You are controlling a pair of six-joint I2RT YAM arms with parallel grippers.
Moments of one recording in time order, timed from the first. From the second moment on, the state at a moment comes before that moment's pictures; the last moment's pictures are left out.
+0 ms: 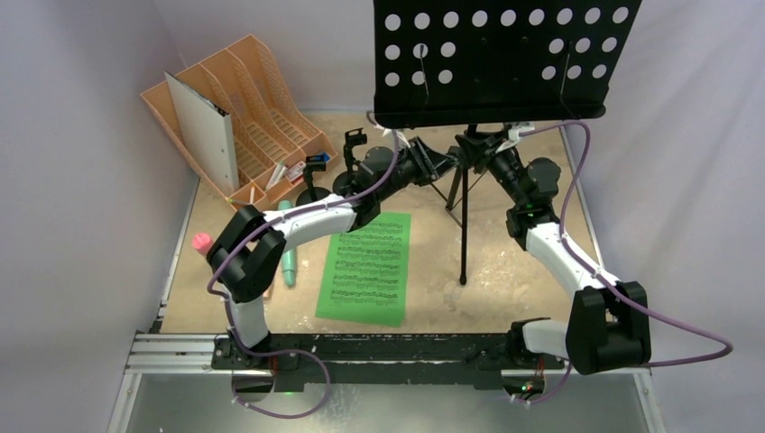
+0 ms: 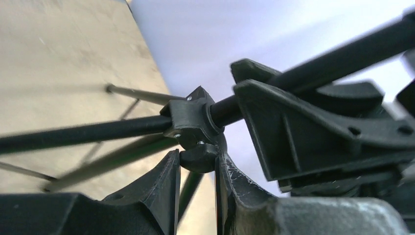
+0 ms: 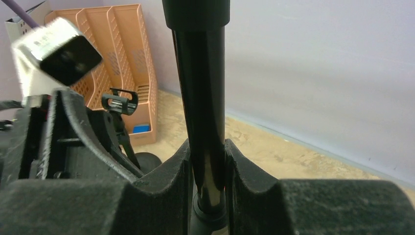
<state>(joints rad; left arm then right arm) -0.79 1.83 1.29 0.57 0.10 -0.88 0.15 1.27 0.76 0.75 -0.45 0.16</state>
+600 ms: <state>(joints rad) -0.75 1.86 1.26 0.62 0.15 -1.45 0.14 1.26 0.76 0.73 -0.44 0.16</state>
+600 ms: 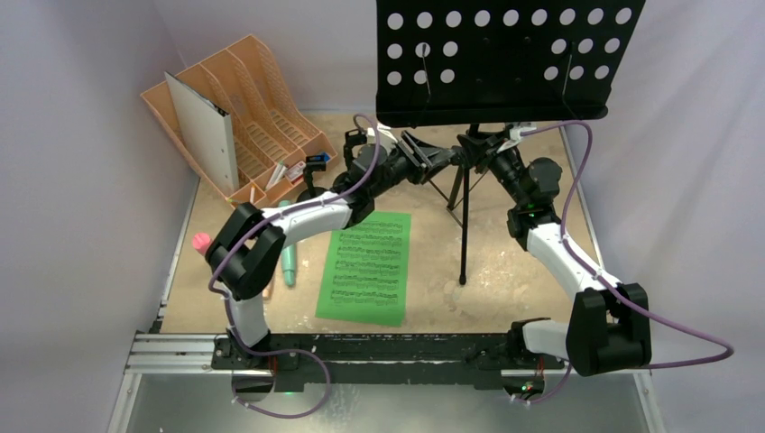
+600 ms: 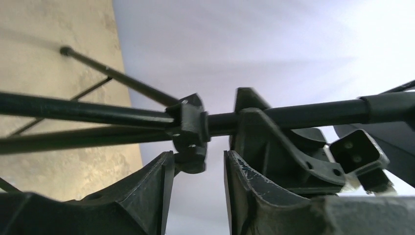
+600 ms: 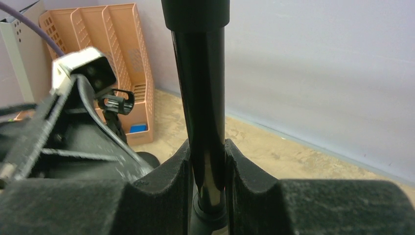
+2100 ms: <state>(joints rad) -0.85 1.85 1.21 0.78 0.29 1.00 0.14 1.26 0.77 0.71 -0.44 0.15</state>
